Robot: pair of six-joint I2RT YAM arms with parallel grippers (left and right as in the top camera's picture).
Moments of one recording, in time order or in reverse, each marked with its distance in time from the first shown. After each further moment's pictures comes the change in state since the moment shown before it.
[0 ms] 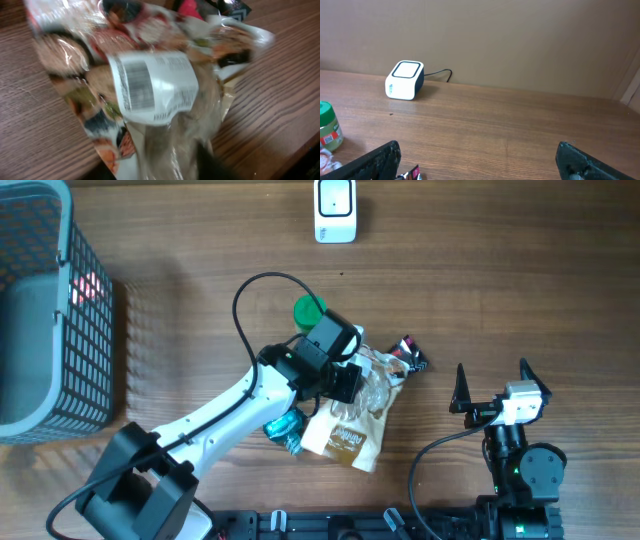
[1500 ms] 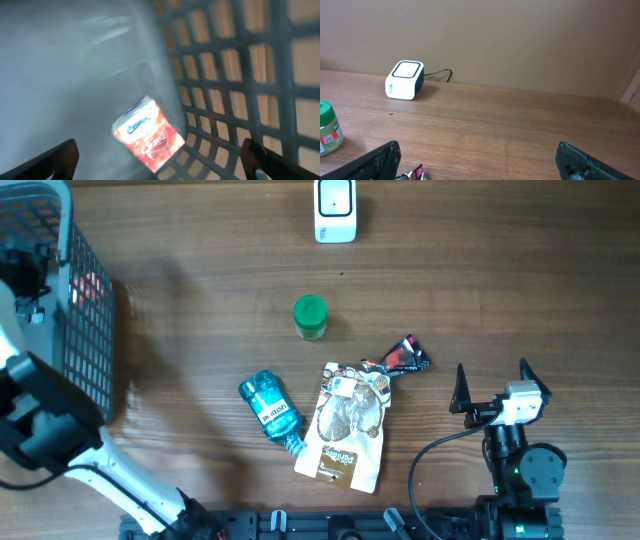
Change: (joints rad) left arm 1.337 0.510 0.867 -0.262 -0.095 -0.397; right arm 0.000 0.000 0.000 0.000 0.000 0.000
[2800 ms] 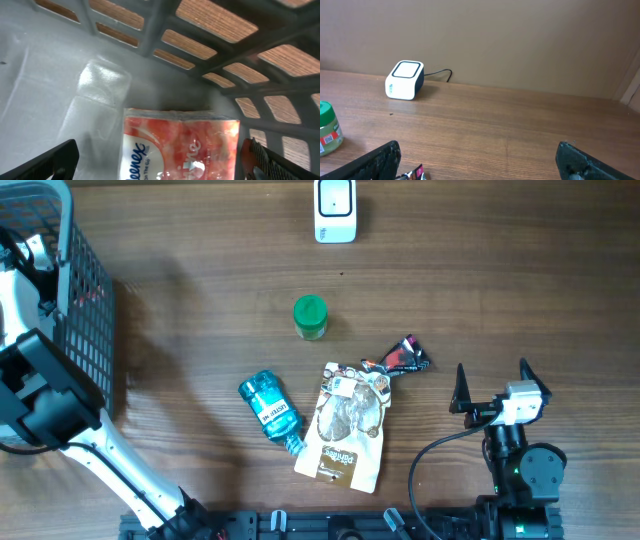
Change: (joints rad) left arm -0.035 0.162 0.000 0.059 0.082 0.837; right arm 0.000 0.000 0.000 0.000 0.000 0.000
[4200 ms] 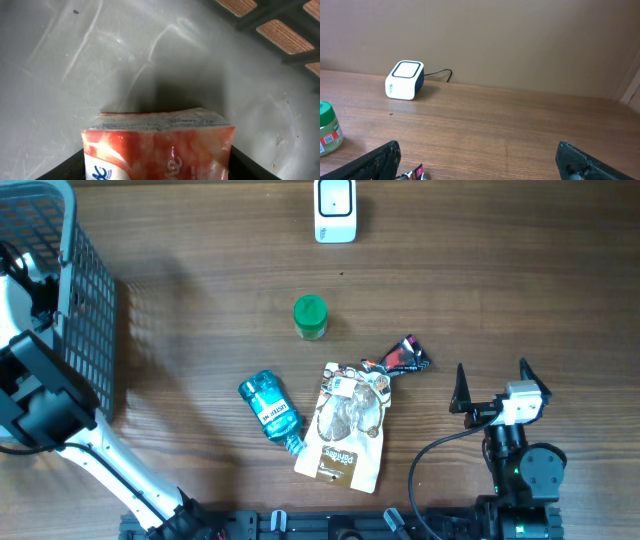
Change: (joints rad) left arm 0.040 0.023 0.006 -0.068 -0.110 -0.070; right arm 0.000 0.000 0.000 0.000 0.000 0.000
